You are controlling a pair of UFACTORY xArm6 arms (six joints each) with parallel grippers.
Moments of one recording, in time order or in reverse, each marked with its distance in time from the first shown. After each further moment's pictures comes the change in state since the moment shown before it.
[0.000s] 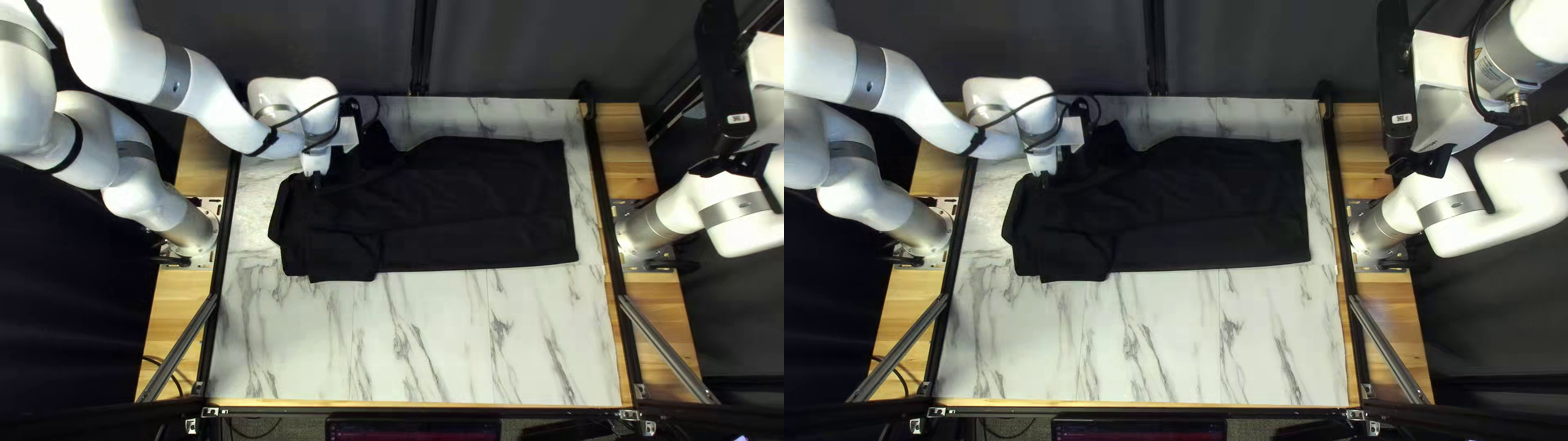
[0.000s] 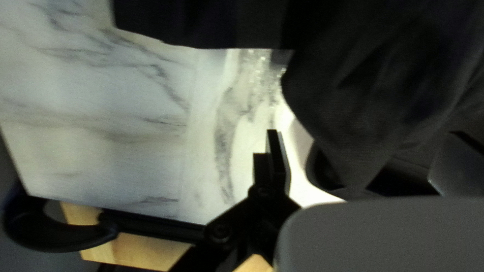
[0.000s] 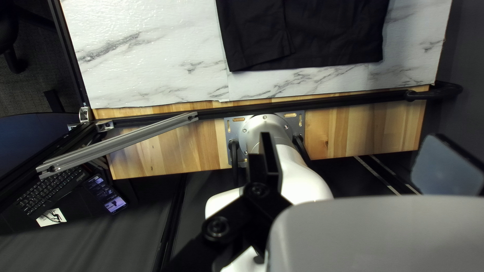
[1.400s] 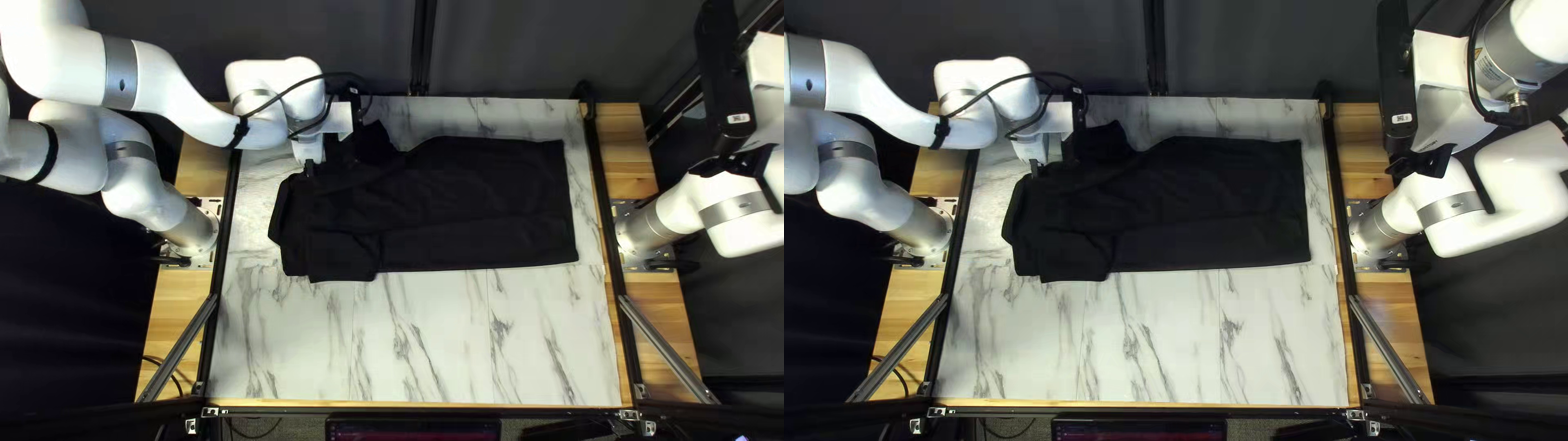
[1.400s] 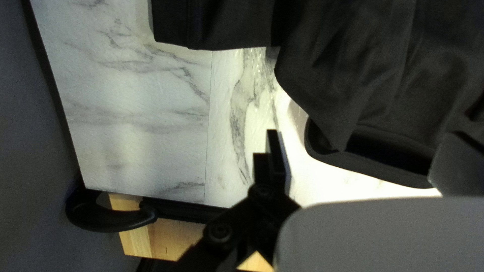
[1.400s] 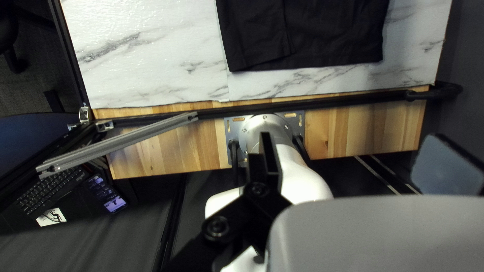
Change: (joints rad) left arm 0.009 -0.229 -0.014 0.016 0.120 0.120; right arm 0.000 0.000 0.000 0.000 0.000 0.000
